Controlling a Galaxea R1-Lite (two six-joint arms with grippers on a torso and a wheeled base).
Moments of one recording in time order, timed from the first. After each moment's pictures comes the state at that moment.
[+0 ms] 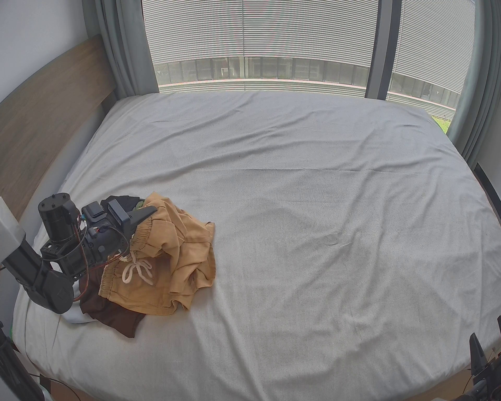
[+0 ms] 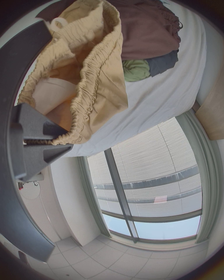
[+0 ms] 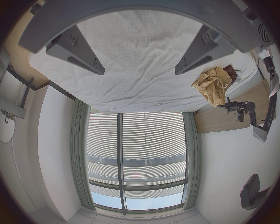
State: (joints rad) left arm -0.09 1.92 -0.59 -1.26 -0.52 -1.07; right arm 0.00 0.02 -0.02 0.00 -0.01 0.02
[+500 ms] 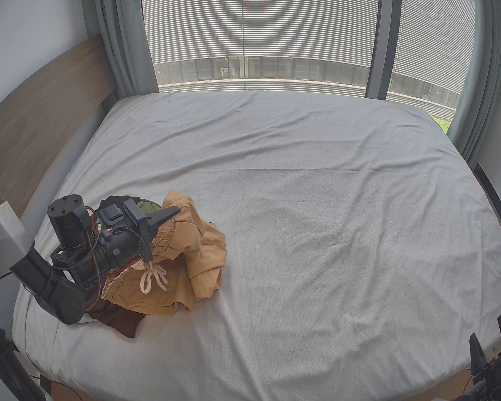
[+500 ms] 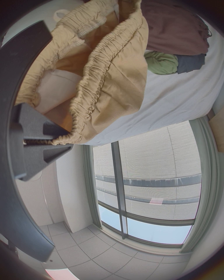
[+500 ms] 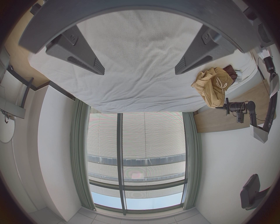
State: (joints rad) left arm -0.22 1.91 -0.56 -1.34 -0.50 -1.26; right arm 0.00 0.02 -0.02 0.00 -0.01 0.02
